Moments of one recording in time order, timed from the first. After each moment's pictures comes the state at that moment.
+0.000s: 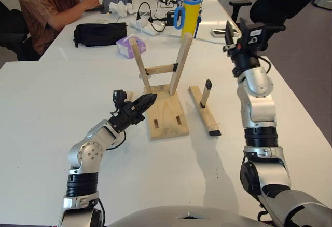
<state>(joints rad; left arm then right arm) -0.15 0.20 0.12 -0.16 -0.84 0.65 -0.53 -0.57 -0.25 -0.15 0.10 0.10 0.13 0.13</state>
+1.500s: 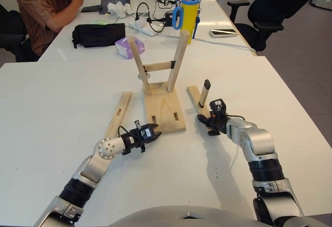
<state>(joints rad) -0.09 0.50 -0.38 0.02 0.14 -0.05 -0.62 -0.27 -0.32 0.06 -0.03 0.22 0.89 0.31</state>
